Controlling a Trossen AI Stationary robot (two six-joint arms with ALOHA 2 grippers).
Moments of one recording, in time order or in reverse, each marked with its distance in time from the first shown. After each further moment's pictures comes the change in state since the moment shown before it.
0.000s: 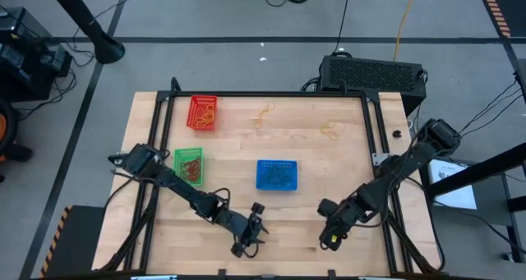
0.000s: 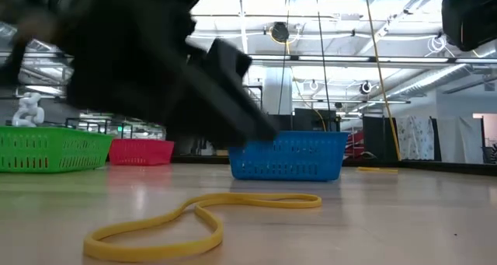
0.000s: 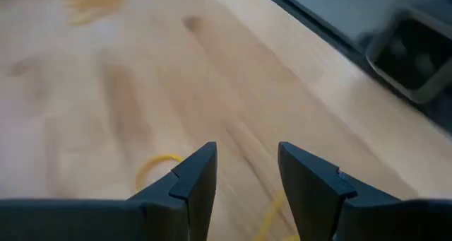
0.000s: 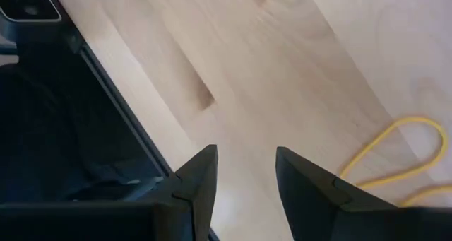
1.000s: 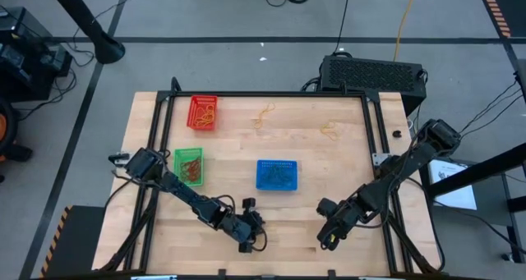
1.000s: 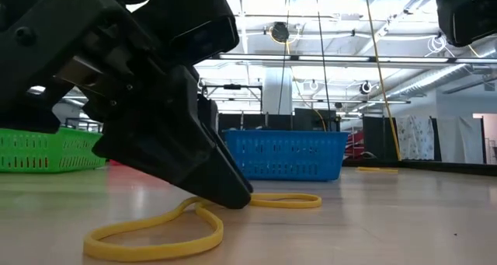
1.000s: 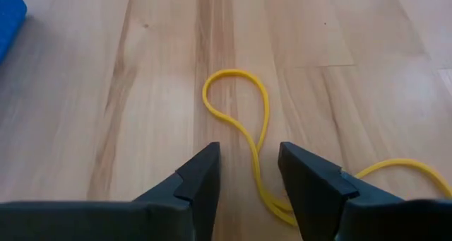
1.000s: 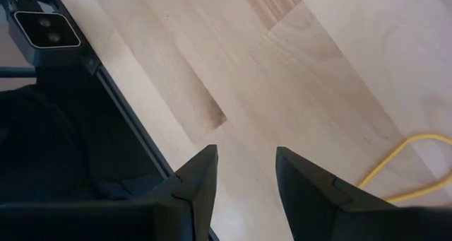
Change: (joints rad) left arm -0.027 0.062 0.060 -0.240 -0.253 -0.465; right arm 0.014 0.000 0.000 0.034 0.072 0.035
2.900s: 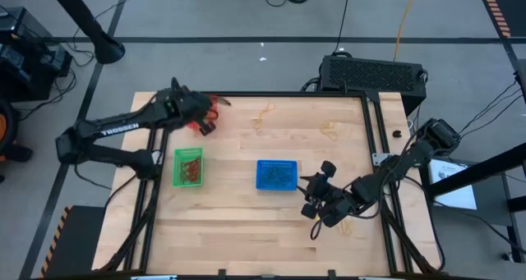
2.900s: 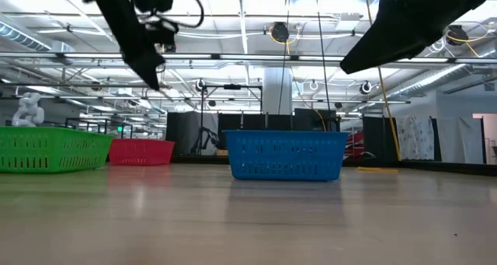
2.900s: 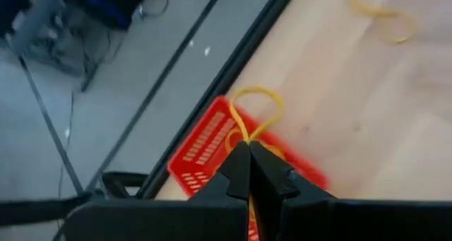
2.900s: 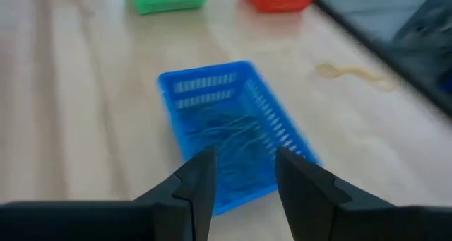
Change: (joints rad) left arm 0.951 -0.916 -0.137 -0.894 -0.228 0.441; right arm -0.103 0.000 0.000 0.094 0.928 -0.755
